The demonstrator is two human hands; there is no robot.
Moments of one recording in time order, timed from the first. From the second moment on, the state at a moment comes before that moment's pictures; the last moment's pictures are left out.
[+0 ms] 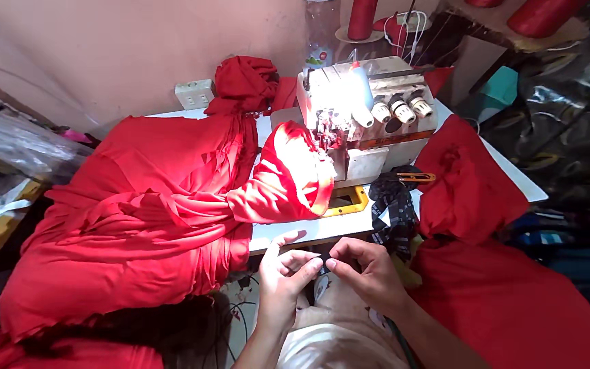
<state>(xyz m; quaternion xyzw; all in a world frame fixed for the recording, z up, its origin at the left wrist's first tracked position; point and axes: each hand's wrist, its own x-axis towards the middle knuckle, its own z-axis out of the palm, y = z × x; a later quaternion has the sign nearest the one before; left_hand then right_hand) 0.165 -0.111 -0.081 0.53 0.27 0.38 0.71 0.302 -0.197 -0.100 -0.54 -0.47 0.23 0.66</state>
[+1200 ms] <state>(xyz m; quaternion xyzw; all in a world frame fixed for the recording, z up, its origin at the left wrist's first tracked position) 0.186 -0.065 -0.070 0.94 0.09 0.33 0.01 0.368 -0.190 -0.068 -0.56 -0.65 -0.04 0.51</state>
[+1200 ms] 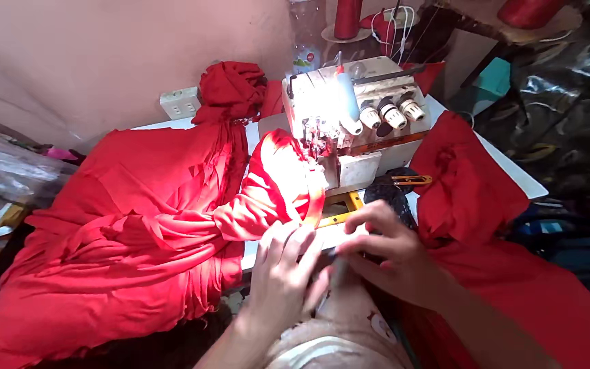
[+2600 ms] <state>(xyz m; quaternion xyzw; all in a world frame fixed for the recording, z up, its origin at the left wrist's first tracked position) 0.197 -0.057 -0.007 0.93 0.04 0.30 0.20 0.395 -0.110 -0.109 -0.61 -0.60 -0.23 0.46</state>
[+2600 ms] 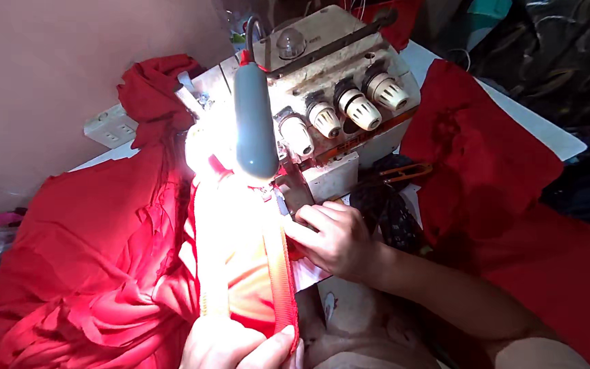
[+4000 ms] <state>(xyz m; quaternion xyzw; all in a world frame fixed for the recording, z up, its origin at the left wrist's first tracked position) 0.205 -0.064 -0.012 0.92 0.02 0.32 0.22 0.411 -0.111 -0.110 -0.61 -0.66 -0.11 0.43</state>
